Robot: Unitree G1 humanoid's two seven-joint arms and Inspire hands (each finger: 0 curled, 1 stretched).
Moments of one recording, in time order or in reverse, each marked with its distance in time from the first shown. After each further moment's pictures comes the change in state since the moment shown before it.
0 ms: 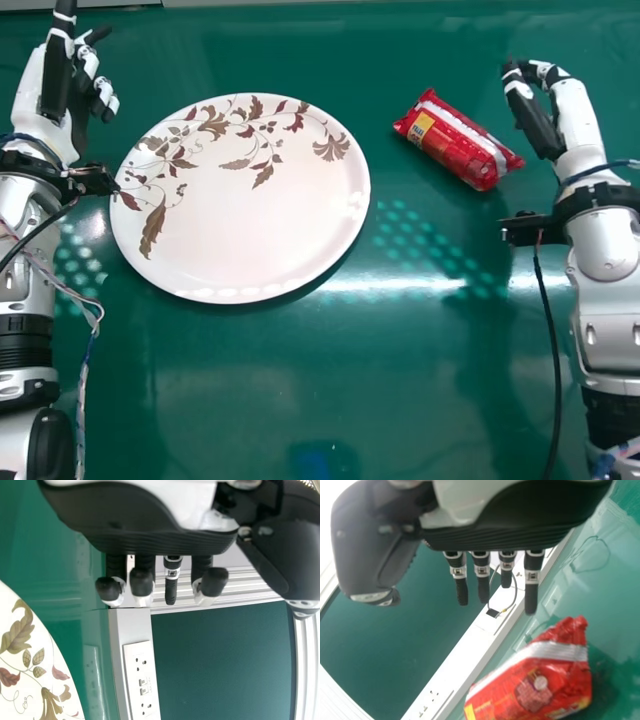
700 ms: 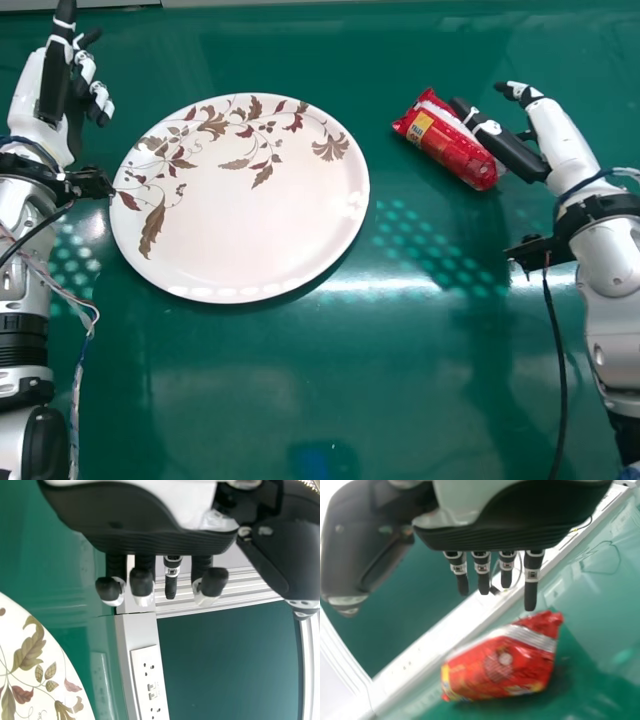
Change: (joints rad) left arm -0.005 0.021 -0.001 0.046 0.023 -0.038 -0.009; right arm 0.024 -0.156 0.096 -0.062 -0.135 0.033 0.201
